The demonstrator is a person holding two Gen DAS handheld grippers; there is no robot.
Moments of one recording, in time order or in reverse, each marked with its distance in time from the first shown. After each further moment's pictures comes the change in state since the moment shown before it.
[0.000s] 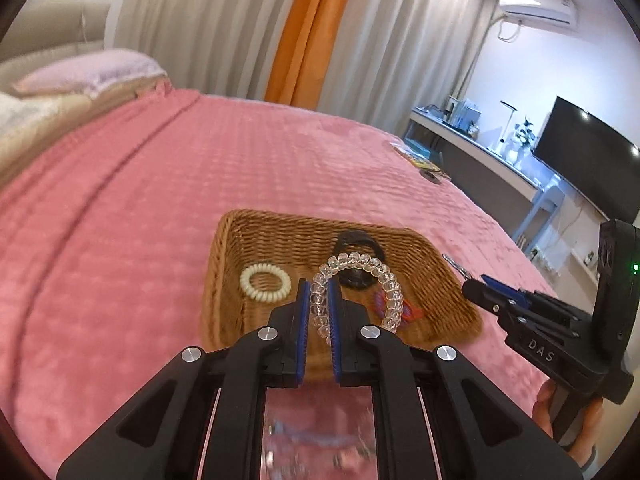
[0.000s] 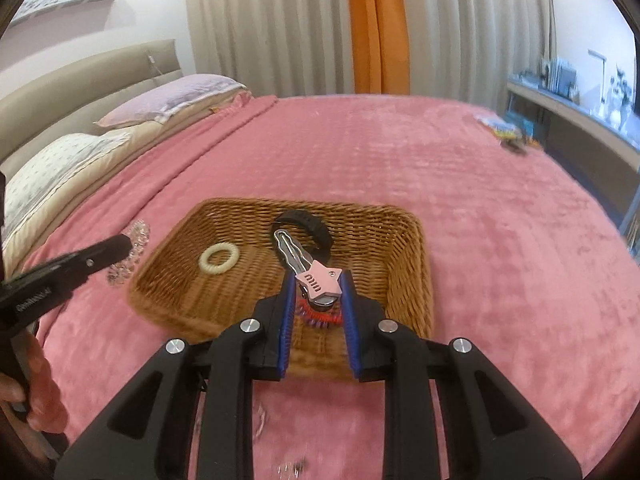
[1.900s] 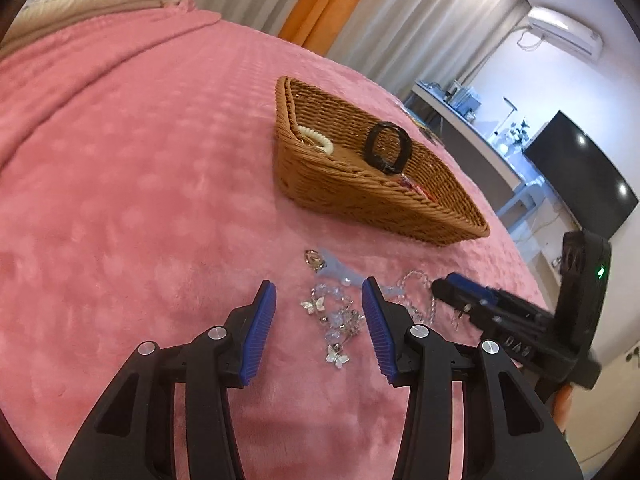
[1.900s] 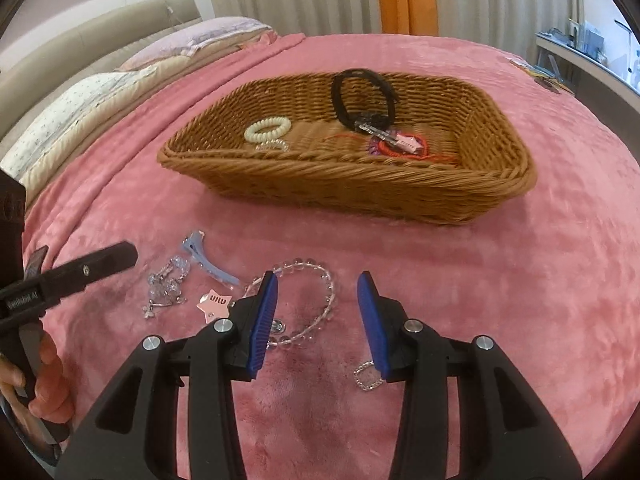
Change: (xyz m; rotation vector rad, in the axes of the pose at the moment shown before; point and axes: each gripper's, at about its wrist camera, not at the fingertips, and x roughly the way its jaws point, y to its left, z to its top) left arm -0.026 0.066 -0.114 -0.186 0.155 -0.130; right arm 0.017 0.045 -0.104 -0.029 0.183 0.084
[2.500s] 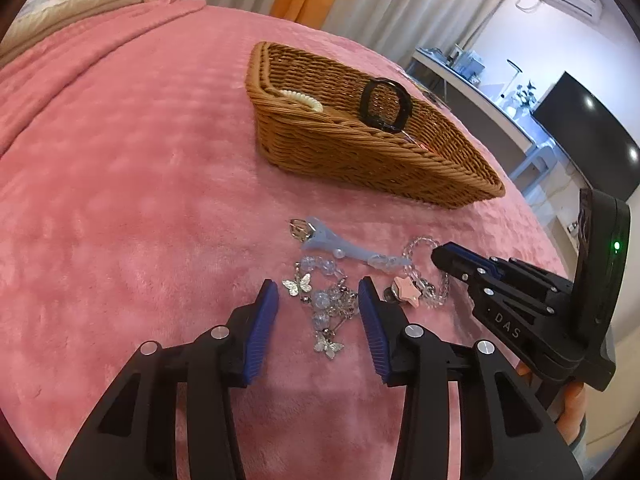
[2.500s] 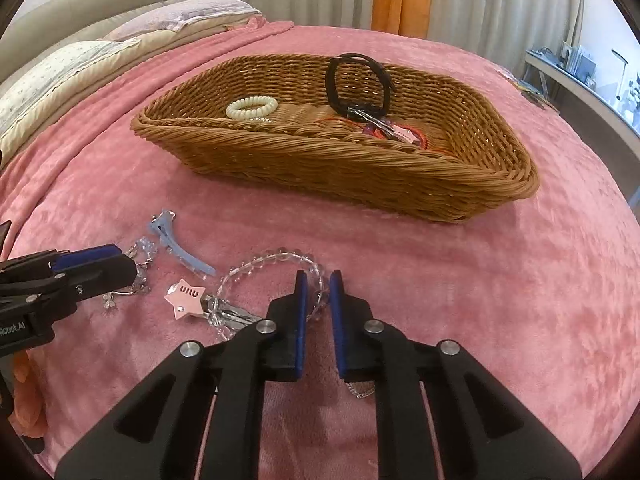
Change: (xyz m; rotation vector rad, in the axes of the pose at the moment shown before) left arm 0.028 -0.025 -0.010 0.101 0.098 0.071; right arm 0.016 0.016 -0.003 -0.066 0.022 -0.141
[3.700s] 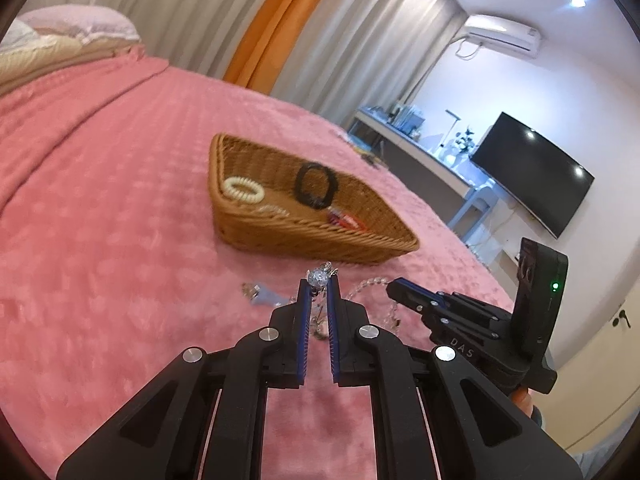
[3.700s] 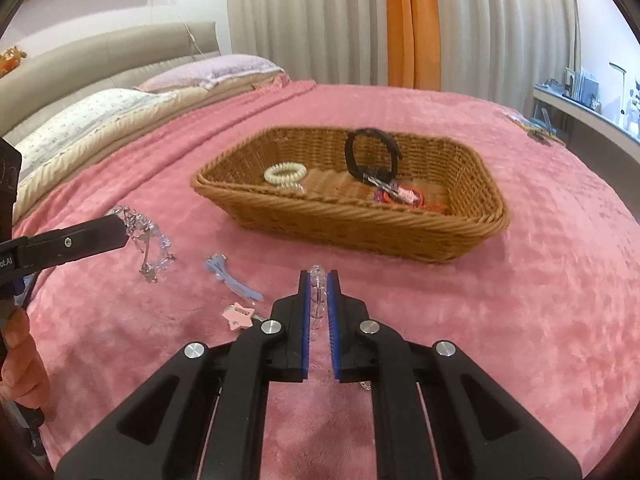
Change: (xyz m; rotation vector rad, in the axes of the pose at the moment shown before) left arm -0.070 -0.008 -0.004 0.048 -0.255 -0.204; right arm -0.055 -0.006 -0.011 0.005 -0.234 0.116
